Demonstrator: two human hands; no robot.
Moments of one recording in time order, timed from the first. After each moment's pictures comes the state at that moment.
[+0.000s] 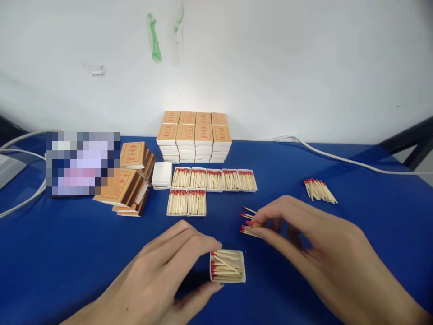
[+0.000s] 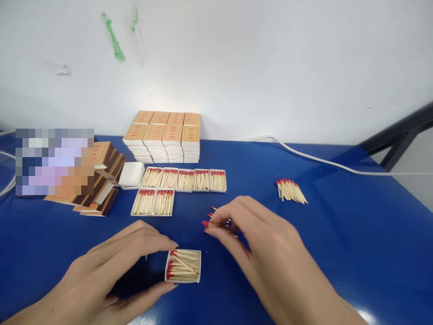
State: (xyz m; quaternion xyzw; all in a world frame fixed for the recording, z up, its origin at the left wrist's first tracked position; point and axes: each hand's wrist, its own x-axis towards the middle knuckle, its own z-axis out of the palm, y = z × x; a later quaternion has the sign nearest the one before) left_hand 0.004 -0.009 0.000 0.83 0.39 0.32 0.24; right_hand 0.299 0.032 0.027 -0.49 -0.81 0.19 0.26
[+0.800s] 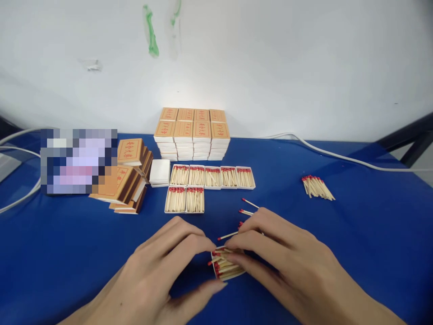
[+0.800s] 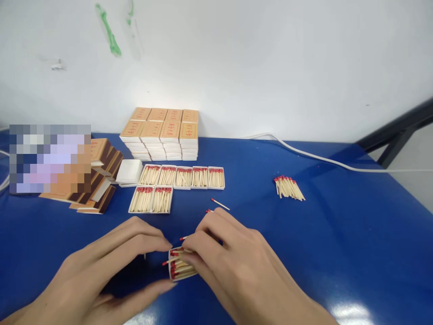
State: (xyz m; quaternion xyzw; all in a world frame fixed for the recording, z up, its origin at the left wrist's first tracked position) left_hand 0.007 -0.006 0.007 0.82 0.41 0.33 0.25; right_hand 0.276 0.020 0.016 -0.37 -0.88 0.20 0.23
